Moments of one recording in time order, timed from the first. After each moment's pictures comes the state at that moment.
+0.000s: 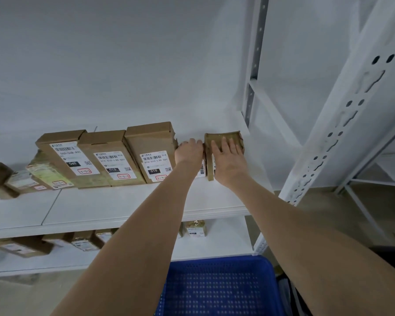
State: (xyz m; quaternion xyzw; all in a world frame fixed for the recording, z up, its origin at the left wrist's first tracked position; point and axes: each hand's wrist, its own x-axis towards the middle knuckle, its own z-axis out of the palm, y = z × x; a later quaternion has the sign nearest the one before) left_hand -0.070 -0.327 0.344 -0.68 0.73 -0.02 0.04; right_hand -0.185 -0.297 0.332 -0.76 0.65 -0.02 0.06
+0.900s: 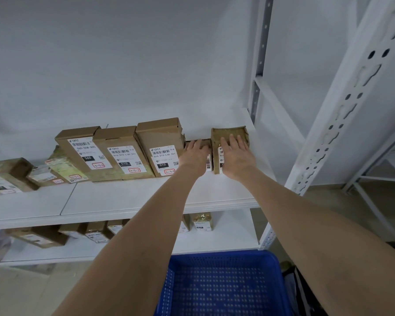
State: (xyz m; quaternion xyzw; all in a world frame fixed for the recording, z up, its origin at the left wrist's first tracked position) left_hand -0.056 -0.297 0.337 -0.65 0.76 0.02 -0.01; right_hand -0.190 -0.291 0.334 -0.75 0.65 -0.02 0.10
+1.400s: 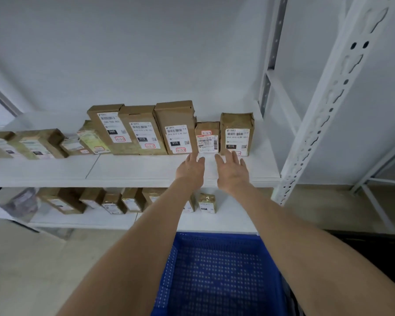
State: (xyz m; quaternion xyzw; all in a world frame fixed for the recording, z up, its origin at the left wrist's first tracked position) left_hand -0.047 -0.173 0.327 -0.71 0.70 0.06 0.04; right_hand -0.172 -0.184 0.314 -0.78 0.62 0.00 0.10
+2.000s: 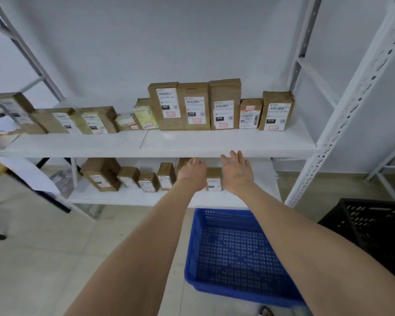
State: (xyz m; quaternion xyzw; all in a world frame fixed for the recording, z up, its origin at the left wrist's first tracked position) left_hand 0.097 -0.007 0.326 -0.70 0.70 0.07 0.07; right_hand -0.035 -0.025 0.313 -0.78 0.61 0.01 0.10
